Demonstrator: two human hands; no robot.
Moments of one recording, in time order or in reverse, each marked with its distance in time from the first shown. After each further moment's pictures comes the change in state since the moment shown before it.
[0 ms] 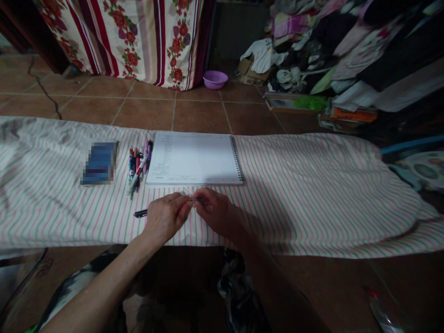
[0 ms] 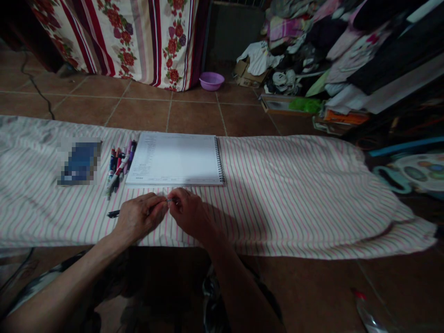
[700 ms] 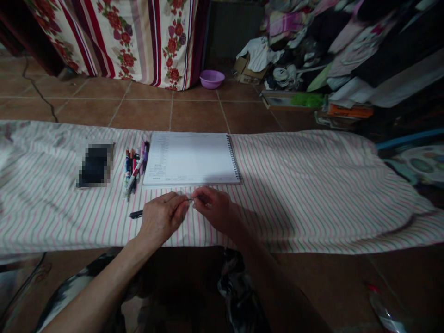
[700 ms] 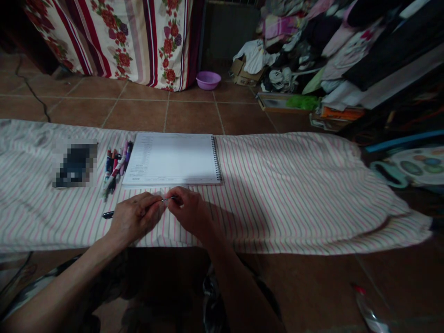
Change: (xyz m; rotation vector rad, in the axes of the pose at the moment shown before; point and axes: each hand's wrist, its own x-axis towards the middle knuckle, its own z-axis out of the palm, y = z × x) left_hand -0.001 -0.001 -0.002 0.023 0.088 0.069; right_hand 0.002 0.002 -0.001 0.099 0.062 0.089
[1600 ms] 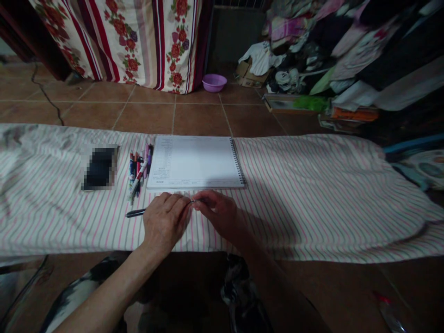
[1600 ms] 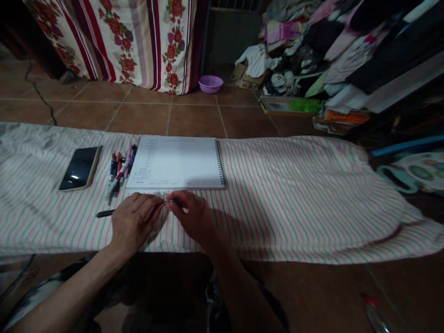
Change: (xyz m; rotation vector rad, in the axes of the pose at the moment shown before) left_hand 0.001 0.009 -0.005 0.161 0.223 0.099; right_hand 0.000 -0.002 0.001 0.112 0.053 -0.025
